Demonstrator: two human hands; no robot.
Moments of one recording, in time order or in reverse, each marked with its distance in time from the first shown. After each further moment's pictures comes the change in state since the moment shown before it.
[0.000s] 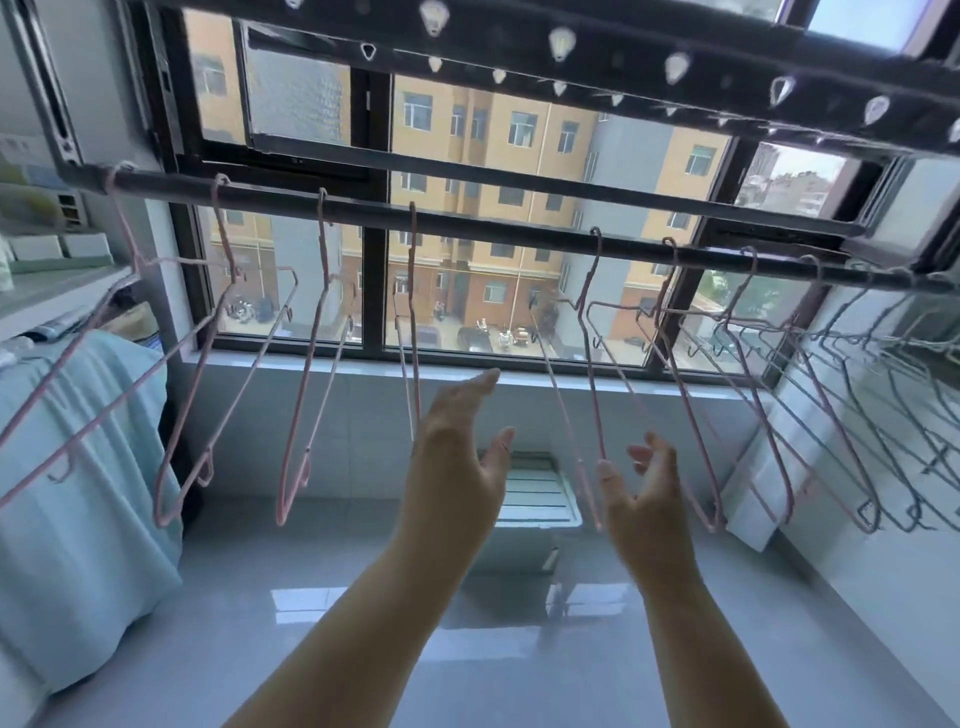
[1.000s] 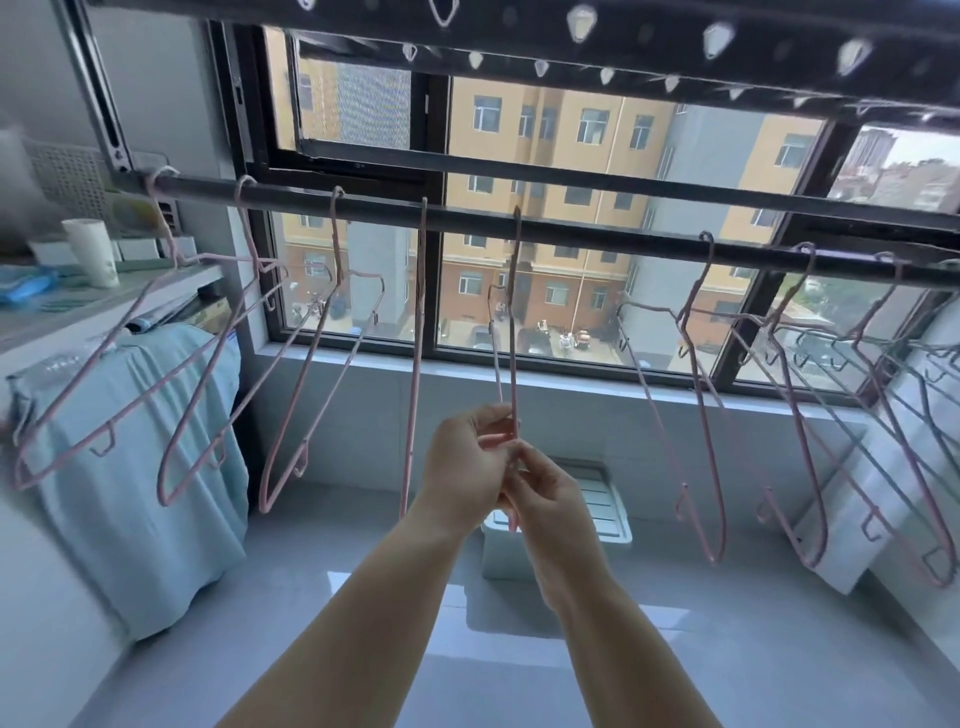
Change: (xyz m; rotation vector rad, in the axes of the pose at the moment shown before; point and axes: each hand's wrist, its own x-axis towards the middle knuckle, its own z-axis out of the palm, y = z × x) left_hand 0.023 -0.030 0.031 -0.386 -0.107 -0.627; right_hand -0.002 -0.020 0.065 0.789 -0.602 0.005
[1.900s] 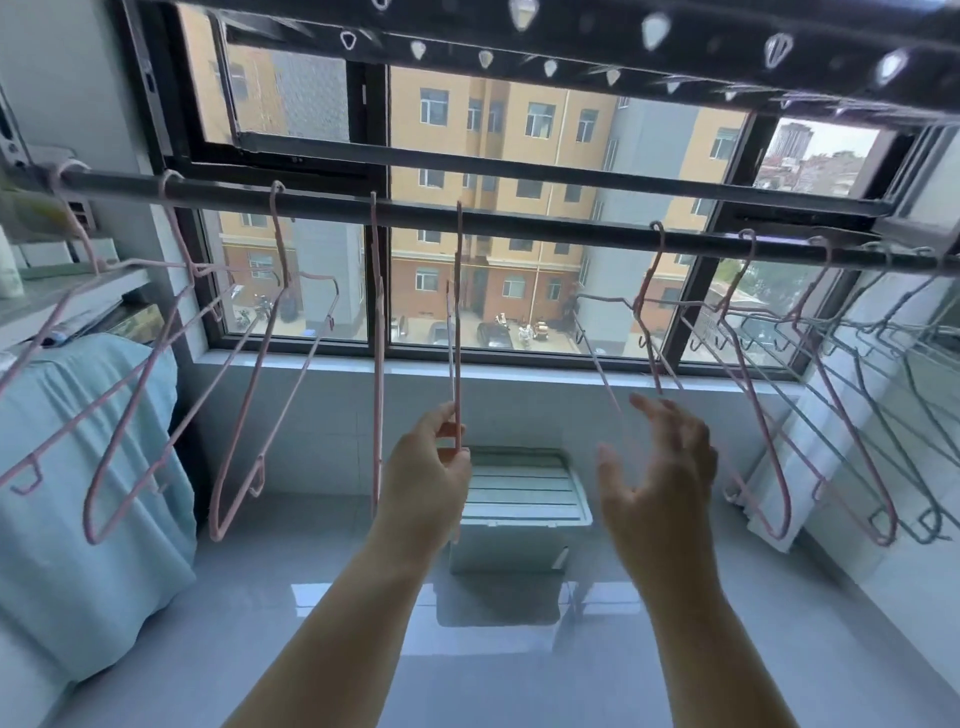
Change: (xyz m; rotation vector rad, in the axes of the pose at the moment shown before) left_hand -0.013 -0.012 0.012 0.296 0.090 0.246; right_hand -0.031 -0.042 -0.082 -1.023 0.657 -0.345
